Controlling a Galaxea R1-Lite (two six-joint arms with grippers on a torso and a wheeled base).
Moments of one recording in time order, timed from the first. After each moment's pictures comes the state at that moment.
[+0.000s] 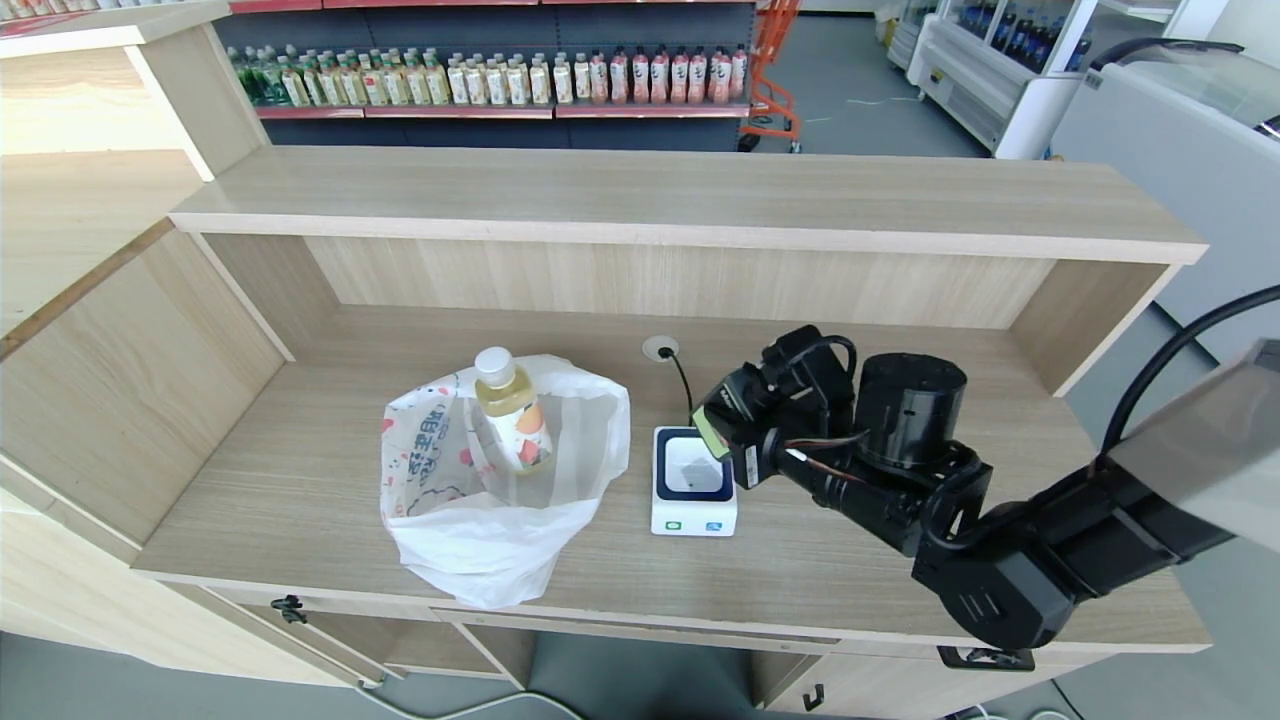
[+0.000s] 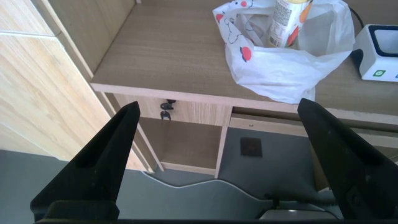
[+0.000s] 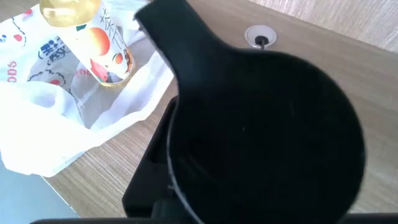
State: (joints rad) left arm 0.00 0.00 0.00 0.00 0.05 0.00; right arm 0.60 2.02 -0.84 -1.13 -0.04 -0.16
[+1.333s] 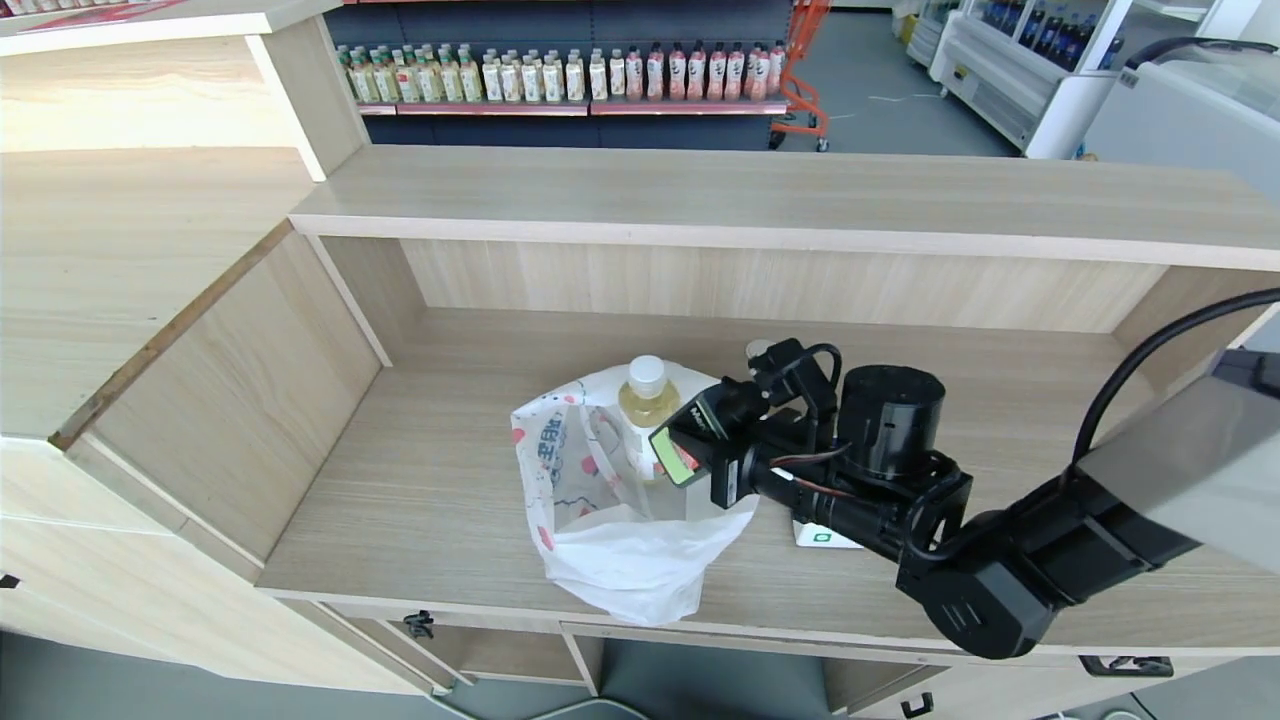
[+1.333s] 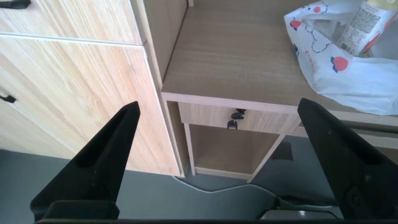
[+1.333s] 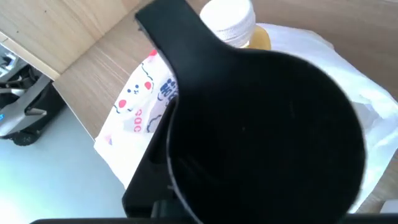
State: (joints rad) left arm 0.00 0.00 0.00 0.00 0.05 0.00; right arm 0.62 2.06 -0.85 -1.15 0.15 0.02
